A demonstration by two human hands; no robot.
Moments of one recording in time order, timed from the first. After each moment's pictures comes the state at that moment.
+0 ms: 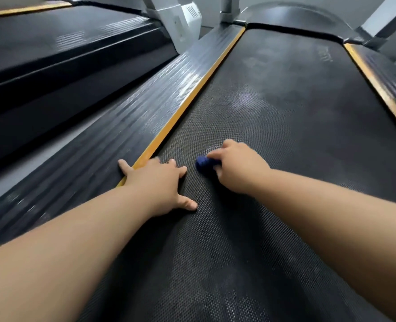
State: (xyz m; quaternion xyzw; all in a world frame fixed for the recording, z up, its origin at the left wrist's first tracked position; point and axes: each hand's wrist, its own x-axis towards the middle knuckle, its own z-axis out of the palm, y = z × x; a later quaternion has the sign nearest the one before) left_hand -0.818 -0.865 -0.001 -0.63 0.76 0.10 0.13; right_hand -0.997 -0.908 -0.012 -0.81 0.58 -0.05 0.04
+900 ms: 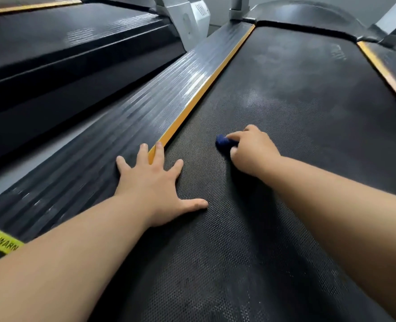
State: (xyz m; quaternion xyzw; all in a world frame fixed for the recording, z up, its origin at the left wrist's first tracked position) left_hand -0.798 -0.843 -0.017 -0.67 0.73 0.02 0.14; right_hand -0.993 -0.931 -0.018 -0.72 0.67 -0.12 0.11
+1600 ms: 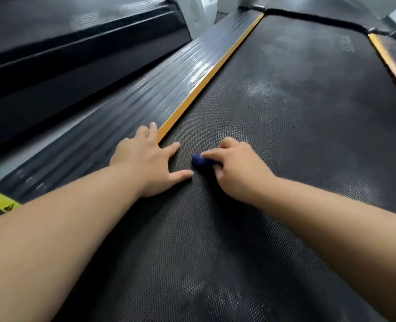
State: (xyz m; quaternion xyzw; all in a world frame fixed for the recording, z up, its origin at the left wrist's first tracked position) left_hand -0.785 -0.845 -0.005 -0.66 0.74 -0.04 0.13; right_hand -0.976 -0.866 -0.027 -0.82 0.55 -0.14 0.09
